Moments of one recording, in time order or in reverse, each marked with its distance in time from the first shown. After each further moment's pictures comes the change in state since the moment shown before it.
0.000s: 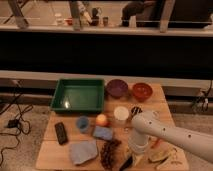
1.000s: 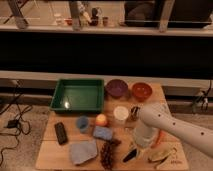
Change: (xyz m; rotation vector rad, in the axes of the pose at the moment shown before) arm -0.001 -0.002 -0.058 0.074 -0.006 -0.016
